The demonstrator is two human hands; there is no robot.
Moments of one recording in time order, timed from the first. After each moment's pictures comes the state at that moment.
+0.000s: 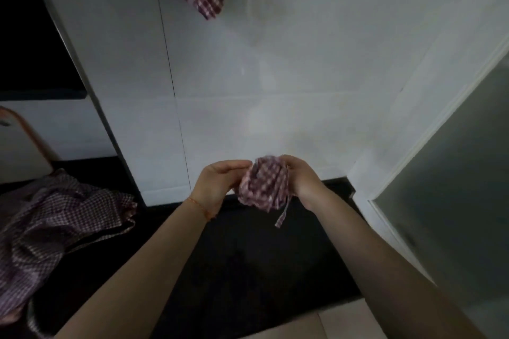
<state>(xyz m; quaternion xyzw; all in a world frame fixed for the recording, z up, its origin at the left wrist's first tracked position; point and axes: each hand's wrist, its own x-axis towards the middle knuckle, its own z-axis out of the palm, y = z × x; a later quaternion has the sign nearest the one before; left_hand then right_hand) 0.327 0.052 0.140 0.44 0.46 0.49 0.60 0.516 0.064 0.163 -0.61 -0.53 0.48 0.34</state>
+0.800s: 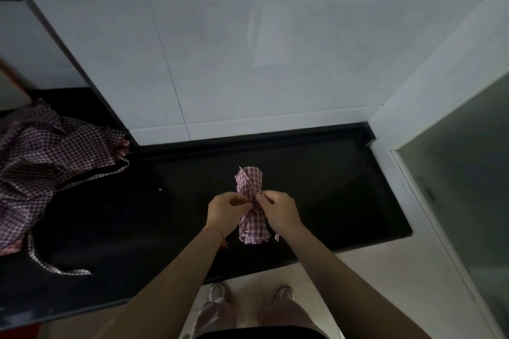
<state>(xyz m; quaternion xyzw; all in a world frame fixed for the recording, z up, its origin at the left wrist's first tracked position) 0.354 -0.015 -0.047 0.45 0.69 0.25 0.51 0.497 -0.009 -0.021 -0.68 -0.55 0.45 0.15</state>
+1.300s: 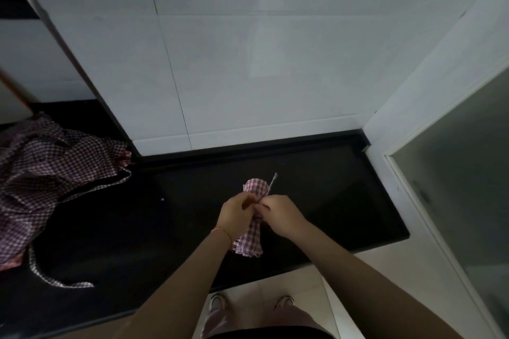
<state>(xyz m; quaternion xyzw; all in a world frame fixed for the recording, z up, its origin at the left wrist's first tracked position) 0.356 -0.004 -0.040 0.54 0.62 0.22 0.52 0.493 0.001 0.003 -0.63 -0.67 0.40 0.02</state>
